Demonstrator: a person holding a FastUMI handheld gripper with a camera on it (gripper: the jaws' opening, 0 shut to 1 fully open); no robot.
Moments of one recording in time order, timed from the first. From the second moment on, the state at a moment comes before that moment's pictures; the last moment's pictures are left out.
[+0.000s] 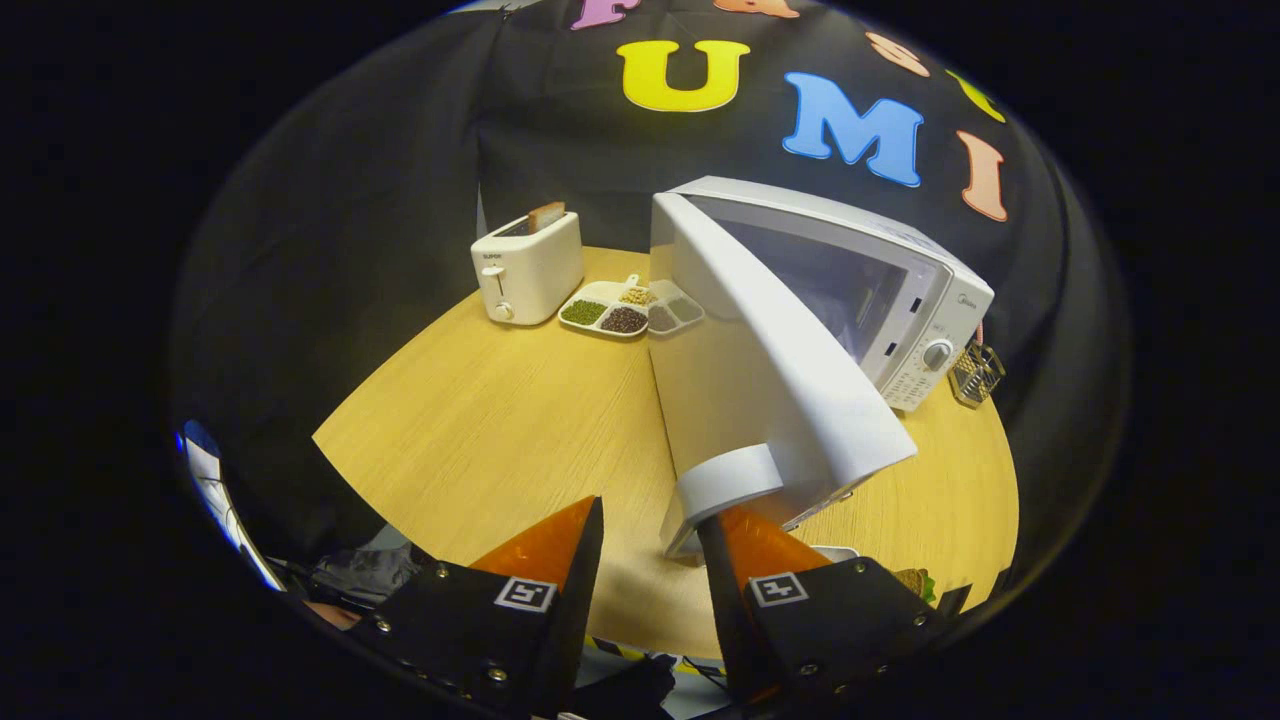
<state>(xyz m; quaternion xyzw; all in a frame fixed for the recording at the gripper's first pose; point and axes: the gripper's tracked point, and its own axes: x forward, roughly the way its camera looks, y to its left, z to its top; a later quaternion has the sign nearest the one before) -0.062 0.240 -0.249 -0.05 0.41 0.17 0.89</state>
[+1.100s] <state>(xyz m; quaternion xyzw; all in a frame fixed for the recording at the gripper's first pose) -0.110 0.360 -0.195 -0.04 0.32 0.39 0.86</state>
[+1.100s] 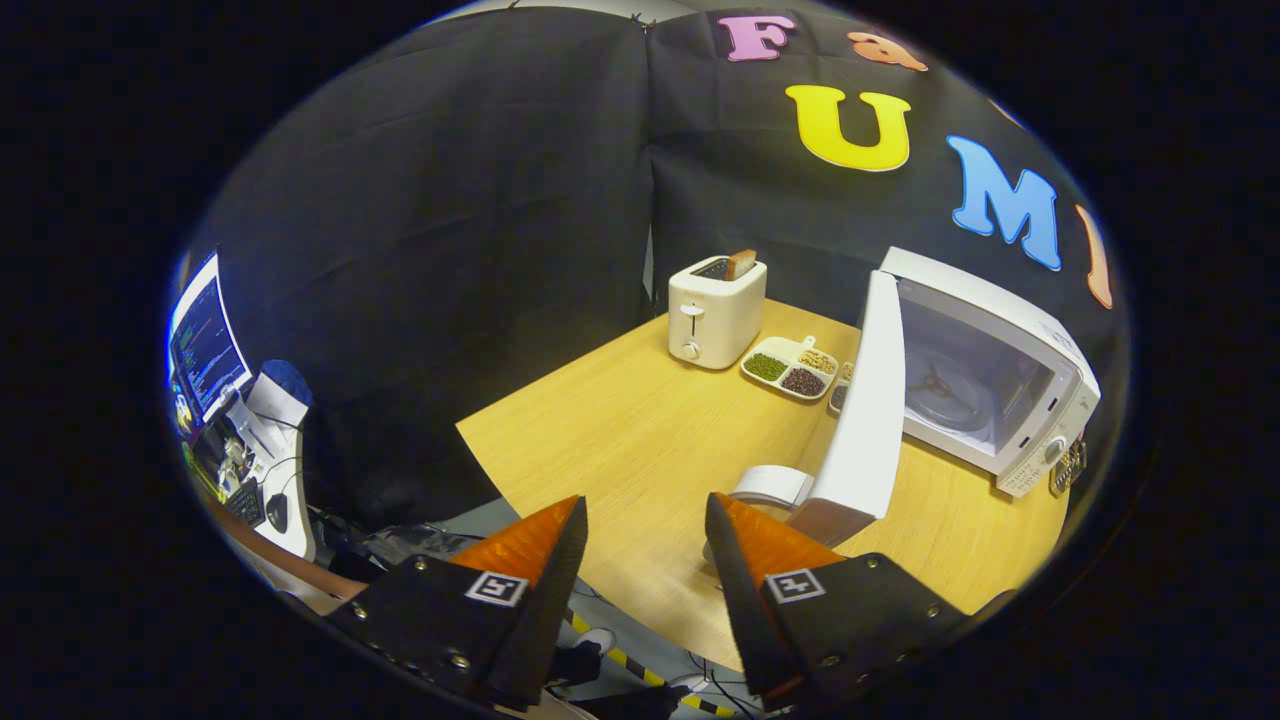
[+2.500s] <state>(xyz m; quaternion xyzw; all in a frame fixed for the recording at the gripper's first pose) -0.087 0.128 -0.149 0.13 0.25 0.23 0.93</state>
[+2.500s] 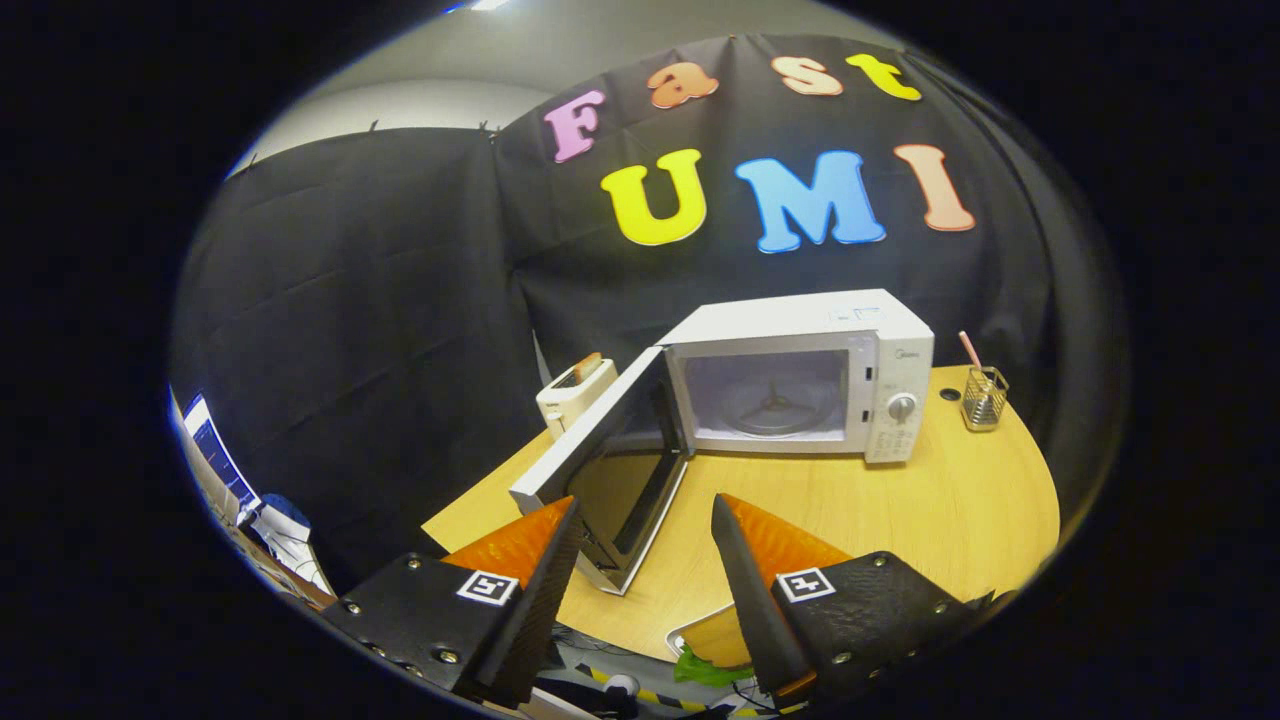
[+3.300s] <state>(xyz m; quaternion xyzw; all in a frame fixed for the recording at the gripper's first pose) -0.116 0.051 -0.283 0.20 0.41 0.09 0.89</state>
